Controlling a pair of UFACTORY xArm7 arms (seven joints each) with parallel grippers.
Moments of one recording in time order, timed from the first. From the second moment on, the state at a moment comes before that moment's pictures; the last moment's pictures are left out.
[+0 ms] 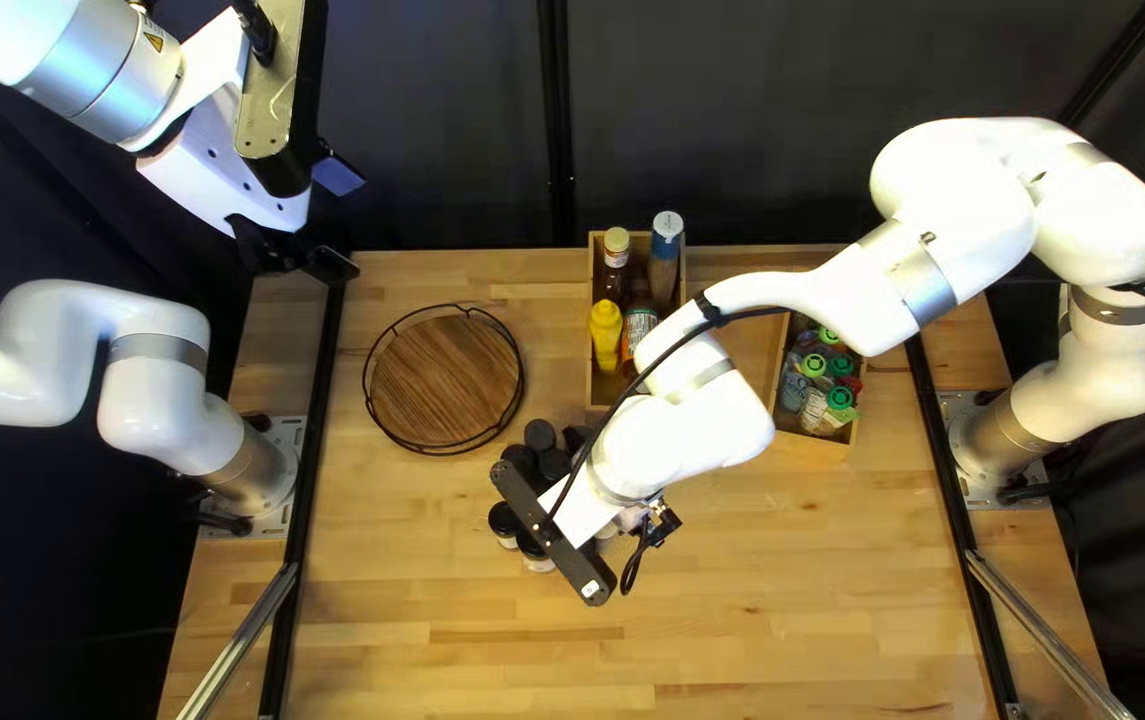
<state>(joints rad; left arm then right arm) 0.10 -0.85 0.02 1.13 -0.01 1.47 0.08 2.85 -0.50 -2.52 1.44 -0.51 1.00 -0.15</state>
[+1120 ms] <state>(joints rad) 0.10 -0.85 0.02 1.13 -0.01 1.47 0.08 2.84 -0.47 -2.50 1.41 -0.50 1.00 -0.20</state>
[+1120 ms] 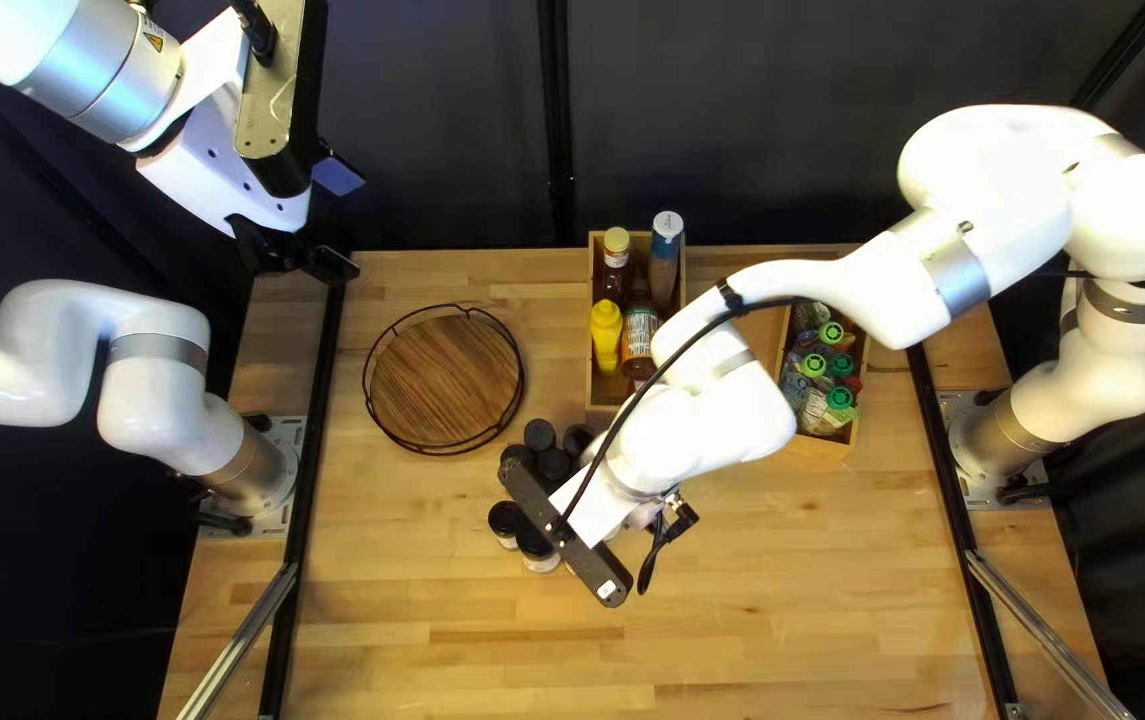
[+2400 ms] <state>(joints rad) 0.10 -0.85 0.02 1.13 -0.01 1.47 0.08 2.62 -0.08 -2.54 1.17 -0.28 0.89 -0.35</state>
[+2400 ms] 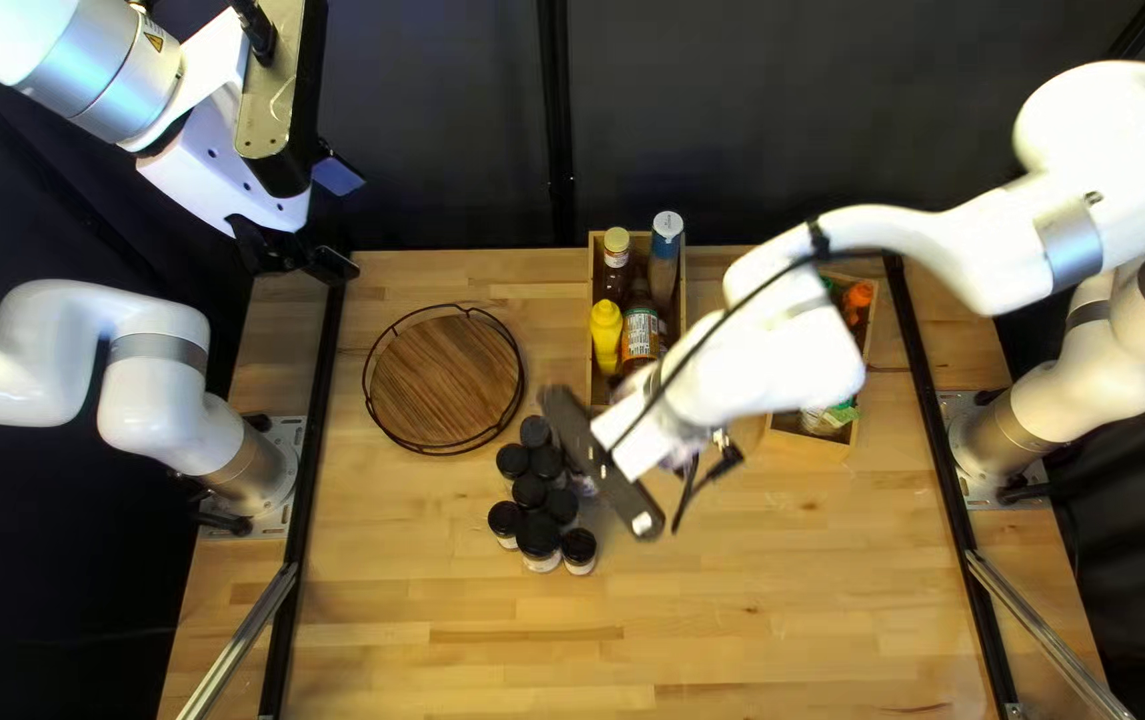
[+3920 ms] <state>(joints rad) 0.10 -0.85 0.02 1.13 -0.01 1.47 0.08 2.64 -0.18 -2.62 1.20 -0.57 0.96 -0.03</state>
